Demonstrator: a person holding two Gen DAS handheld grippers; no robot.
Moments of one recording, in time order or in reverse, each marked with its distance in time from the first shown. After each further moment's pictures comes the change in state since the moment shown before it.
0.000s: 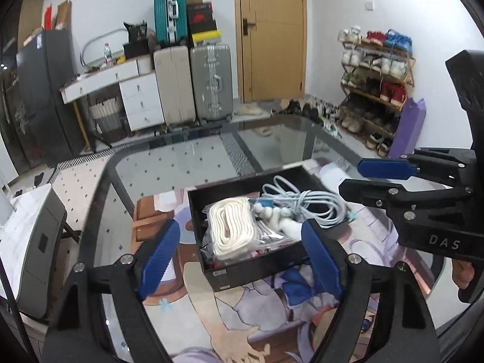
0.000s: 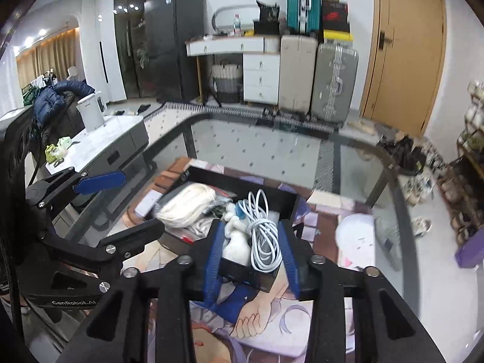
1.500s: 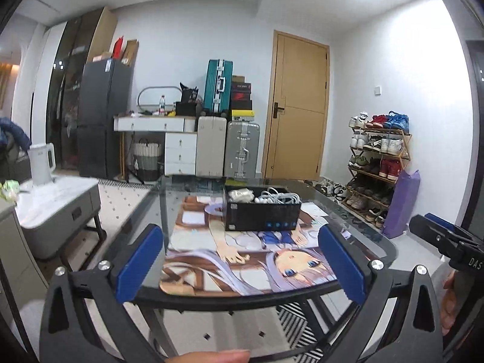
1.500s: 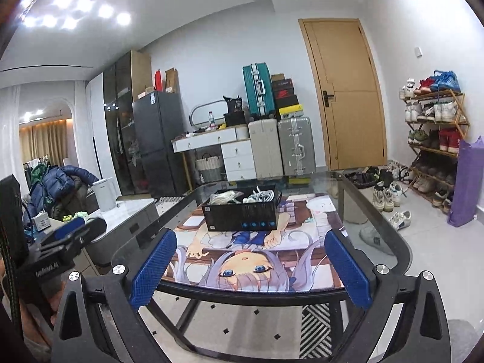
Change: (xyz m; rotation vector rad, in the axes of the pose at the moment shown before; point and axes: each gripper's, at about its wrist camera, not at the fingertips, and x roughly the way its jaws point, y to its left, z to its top) left arm -0.209 -0.032 -0.187 -0.189 -0.405 0.086; right arm -0.231 0.063 -0.231 0.226 -0.458 -0.079
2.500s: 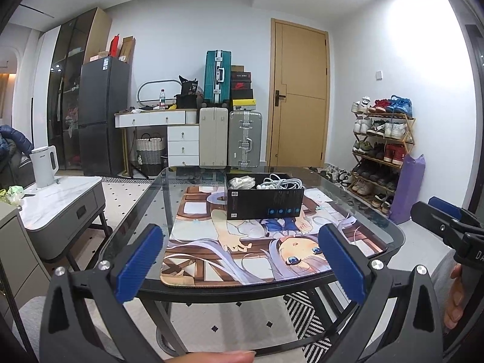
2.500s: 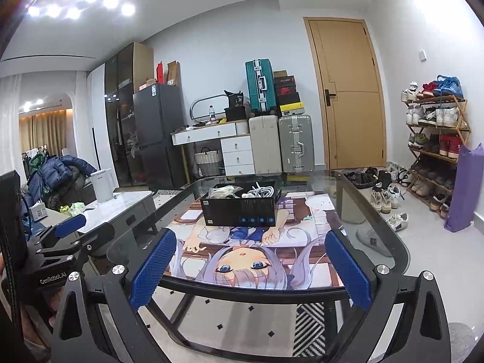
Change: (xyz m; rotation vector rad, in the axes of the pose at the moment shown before) left arm 0.009 -0.008 -0.004 0.053 0.053 0.026; right arm 0.009 0.006 -0.001 -0.033 0.034 0.001
